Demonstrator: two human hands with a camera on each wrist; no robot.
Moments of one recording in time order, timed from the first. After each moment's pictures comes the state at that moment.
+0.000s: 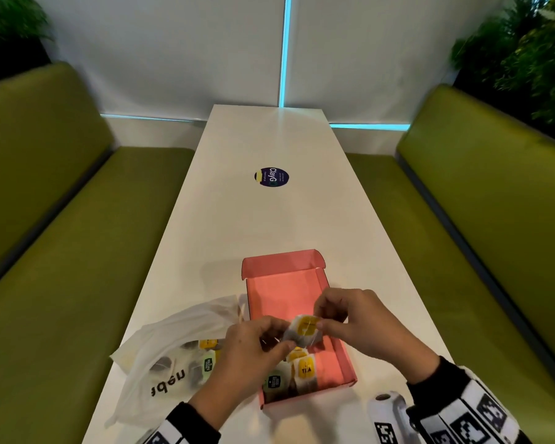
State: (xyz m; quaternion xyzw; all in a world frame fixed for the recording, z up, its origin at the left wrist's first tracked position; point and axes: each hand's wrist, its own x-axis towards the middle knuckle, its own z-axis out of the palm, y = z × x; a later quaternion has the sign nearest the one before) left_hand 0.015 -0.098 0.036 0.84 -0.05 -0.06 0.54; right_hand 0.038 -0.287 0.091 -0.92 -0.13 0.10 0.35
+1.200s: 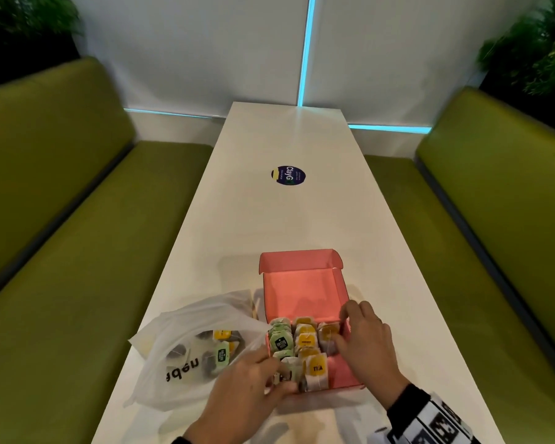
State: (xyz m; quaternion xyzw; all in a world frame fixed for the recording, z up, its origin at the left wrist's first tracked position) left_hand -0.017 -0.072 -0.004 0.95 -0.18 0.02 0.25; right_hand 0.033 -0.278 0.011 -0.98 0.01 0.01 0.19
